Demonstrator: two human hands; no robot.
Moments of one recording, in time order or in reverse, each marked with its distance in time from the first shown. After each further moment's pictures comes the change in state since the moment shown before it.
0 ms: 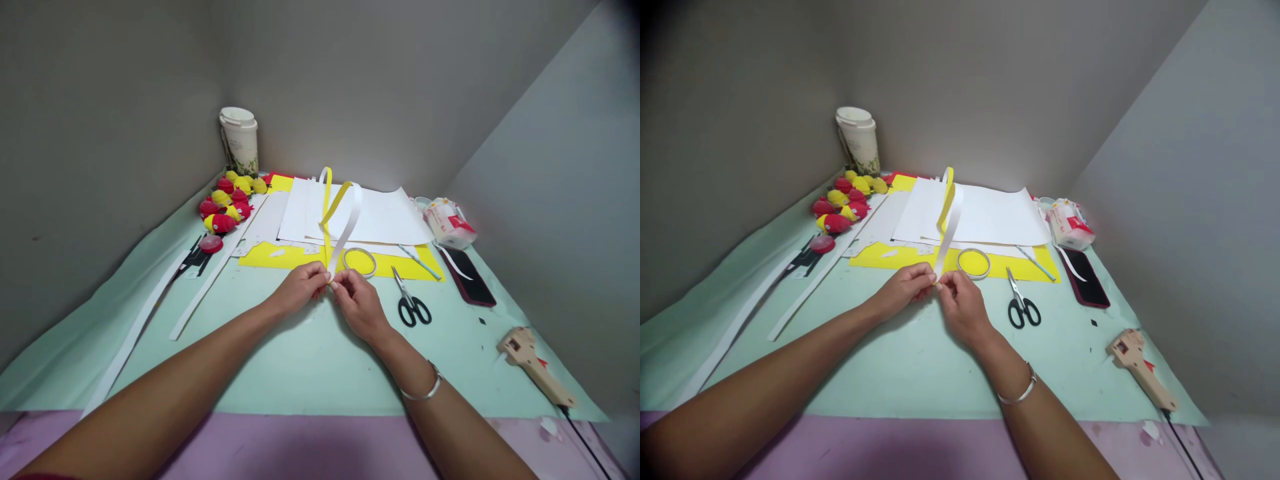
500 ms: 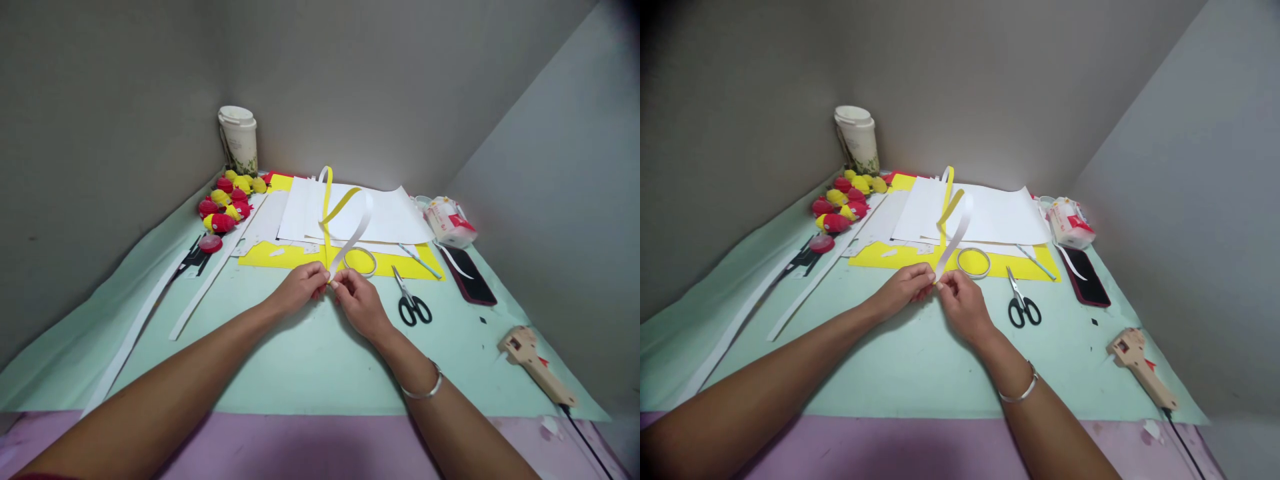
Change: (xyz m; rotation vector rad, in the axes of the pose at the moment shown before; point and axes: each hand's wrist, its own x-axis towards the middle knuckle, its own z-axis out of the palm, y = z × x) left_hand 0.000 0.000 -0.001 0.041 -0.006 -0.013; right_hand 0.002 0.004 0.000 0.070 -0.034 0.075
